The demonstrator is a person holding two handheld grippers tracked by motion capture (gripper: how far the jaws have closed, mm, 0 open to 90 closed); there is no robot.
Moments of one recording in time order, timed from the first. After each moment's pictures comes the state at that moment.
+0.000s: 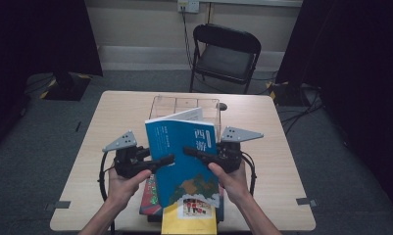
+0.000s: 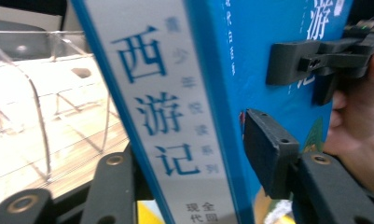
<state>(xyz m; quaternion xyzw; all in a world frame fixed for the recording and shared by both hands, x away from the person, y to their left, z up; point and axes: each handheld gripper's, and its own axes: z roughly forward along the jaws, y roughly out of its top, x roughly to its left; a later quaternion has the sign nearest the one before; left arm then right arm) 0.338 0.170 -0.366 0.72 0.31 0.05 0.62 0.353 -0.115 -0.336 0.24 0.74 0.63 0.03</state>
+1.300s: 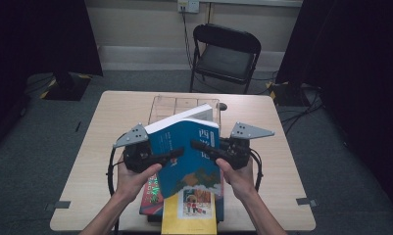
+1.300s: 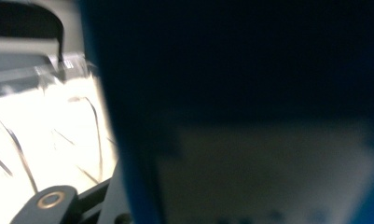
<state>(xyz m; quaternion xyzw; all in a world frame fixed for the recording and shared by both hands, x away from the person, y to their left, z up) 0.344 0.143 -0.330 0.73 0.26 0.12 0.62 0.355 -0.130 -0.318 0.24 0.72 0.65 0.06</state>
